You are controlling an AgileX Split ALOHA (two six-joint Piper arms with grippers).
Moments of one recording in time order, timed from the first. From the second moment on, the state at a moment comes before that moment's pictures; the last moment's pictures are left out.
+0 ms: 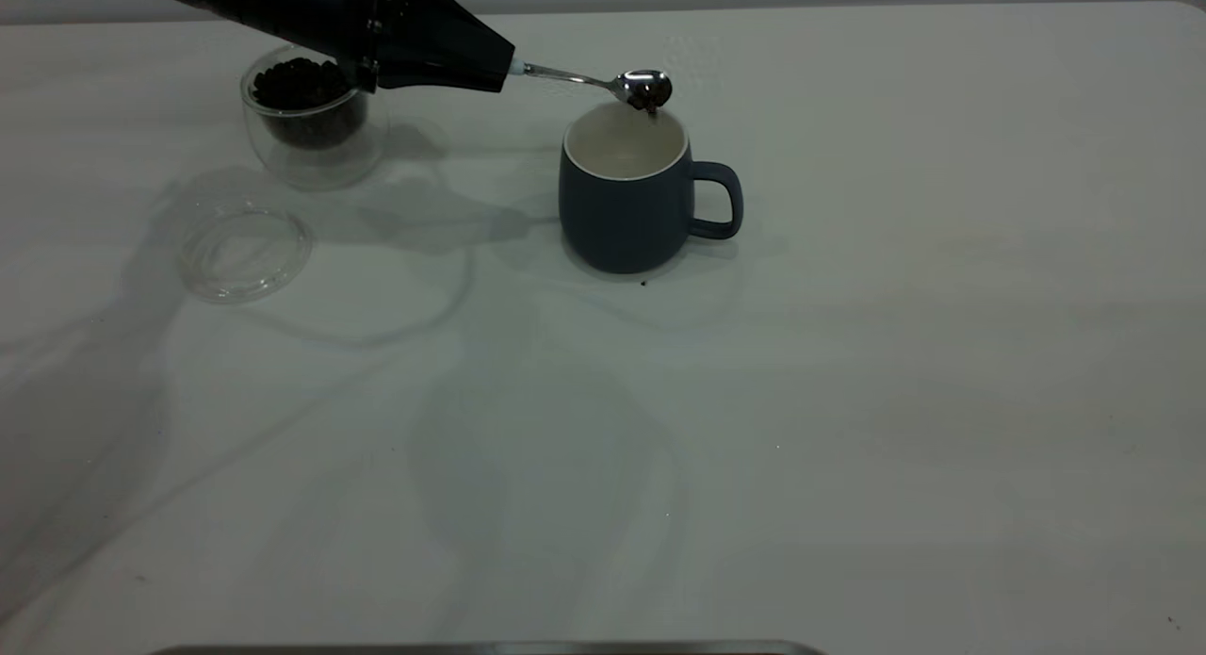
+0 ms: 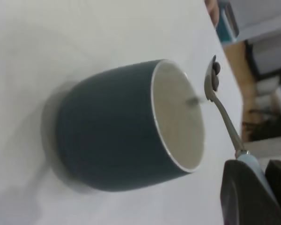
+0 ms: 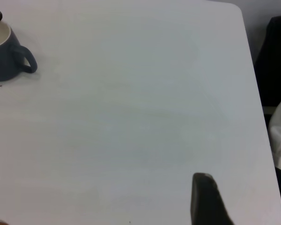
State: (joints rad) left arm -0.07 2.59 -1.79 -1.27 1.15 1.19; right arm -0.01 -0.02 -0.47 0.03 1.13 -0.11
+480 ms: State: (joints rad) left arm -0.07 2.59 -1.79 -1.27 1.12 1.52; right arm -0.01 -0.02 -0.47 0.03 1.13 -0.11
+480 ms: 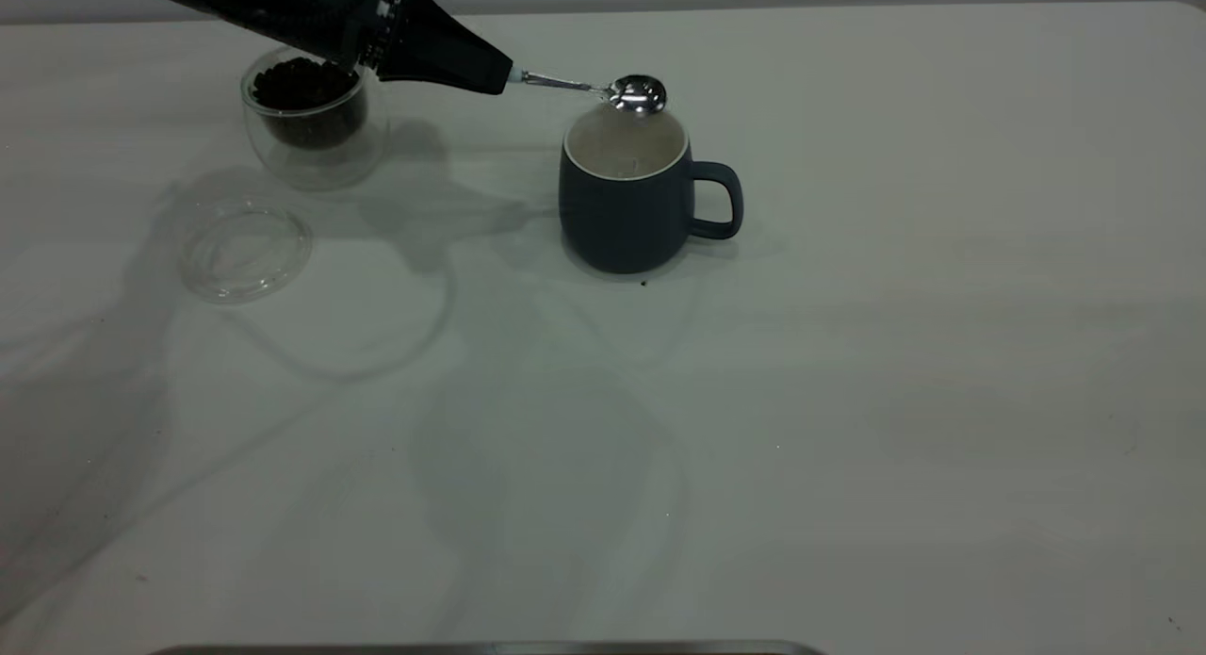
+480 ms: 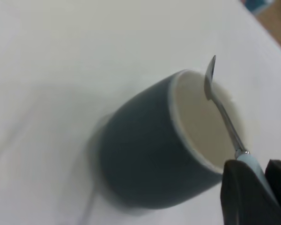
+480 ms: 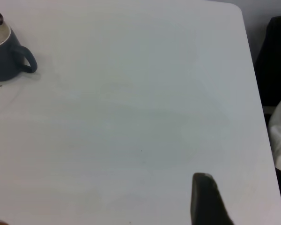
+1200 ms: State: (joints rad) left arm 0.13 2.34 -1.67 -1.01 1.17 1.13; right arm -0.01 -0.02 -0.47 0.03 1.13 -0.11
